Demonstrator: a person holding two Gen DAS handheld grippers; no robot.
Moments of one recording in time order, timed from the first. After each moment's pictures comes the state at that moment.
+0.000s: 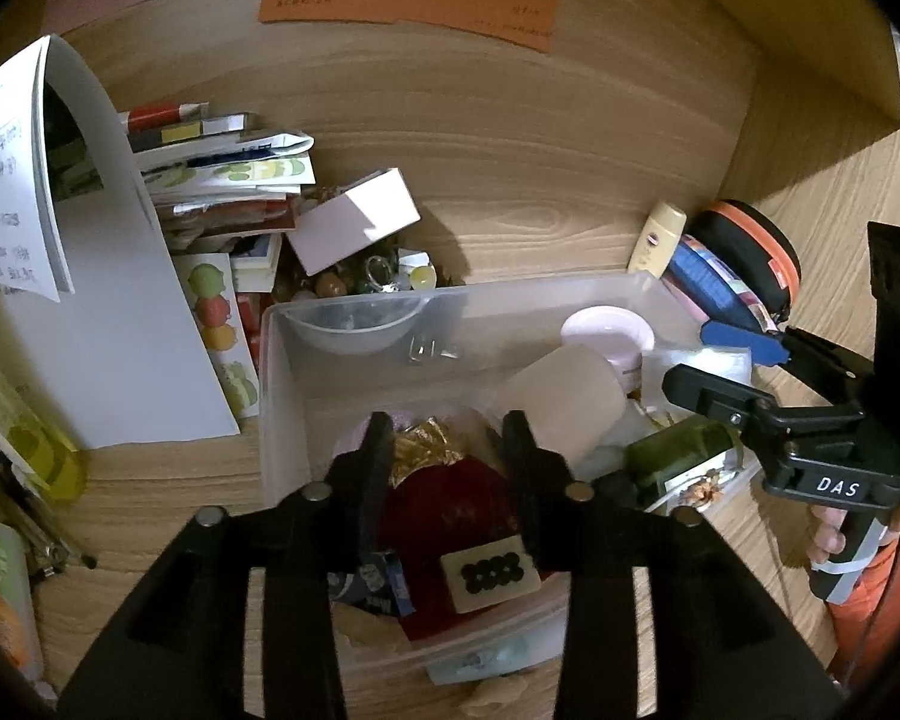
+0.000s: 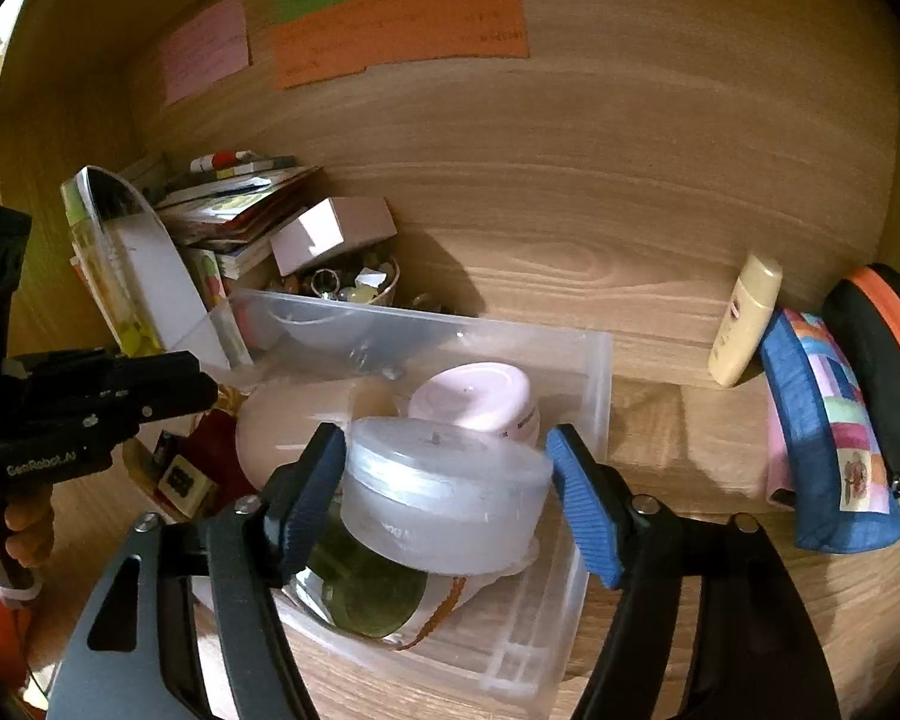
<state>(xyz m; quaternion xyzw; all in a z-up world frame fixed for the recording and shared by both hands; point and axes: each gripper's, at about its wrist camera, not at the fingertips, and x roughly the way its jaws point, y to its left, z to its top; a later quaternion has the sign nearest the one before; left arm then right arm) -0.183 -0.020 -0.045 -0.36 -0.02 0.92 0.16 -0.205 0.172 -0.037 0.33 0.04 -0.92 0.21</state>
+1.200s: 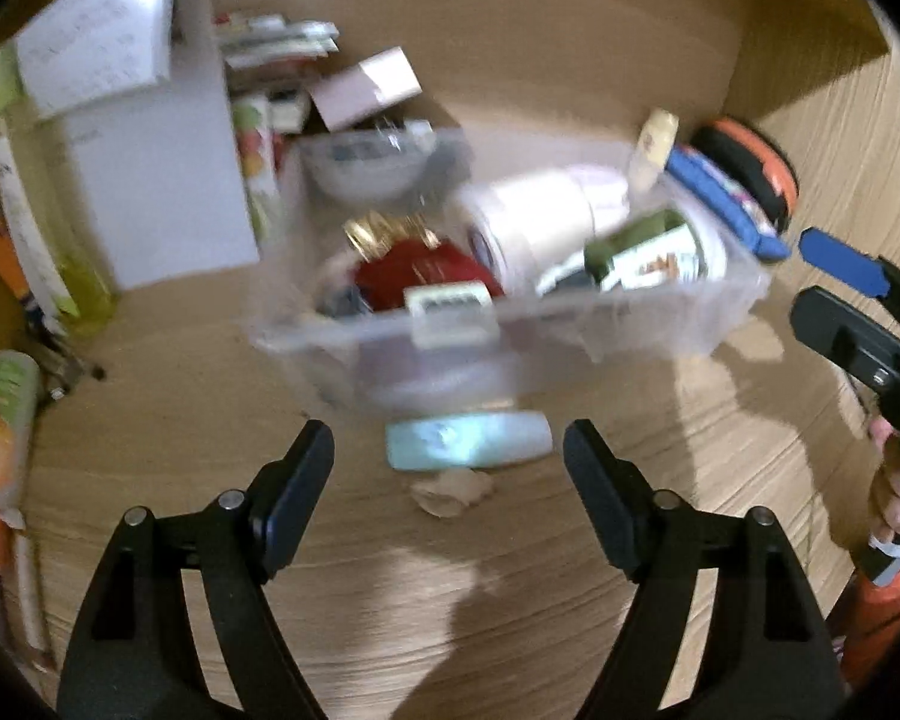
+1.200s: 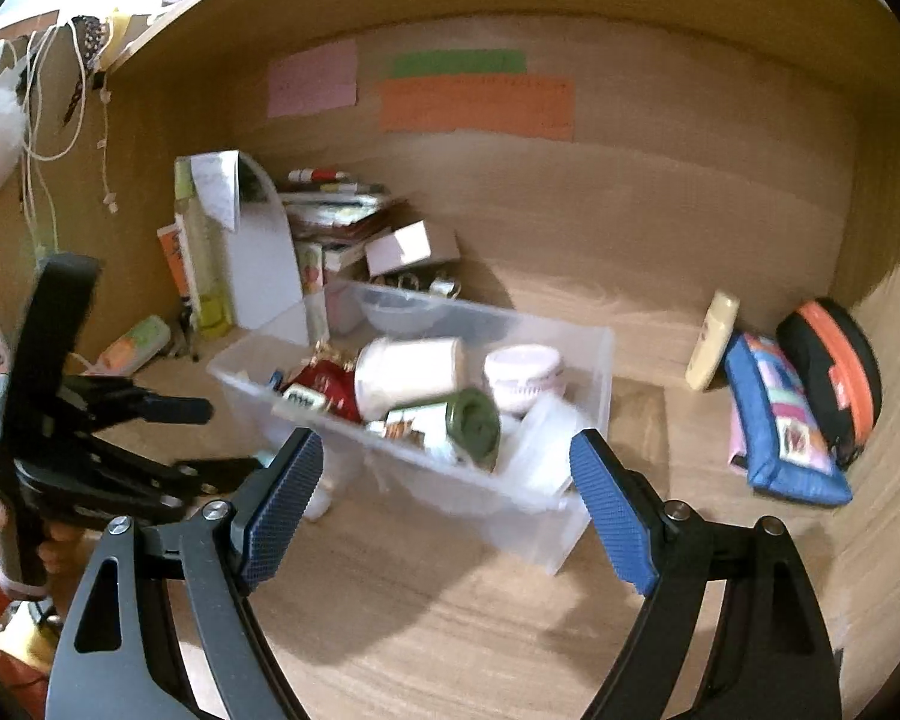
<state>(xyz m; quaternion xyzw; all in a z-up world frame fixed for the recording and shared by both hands) -0.110 -0.005 -0.086 -0.43 0.00 0.90 0.12 -0.096 0.174 -0.018 0.27 0.08 -0.93 0.24</state>
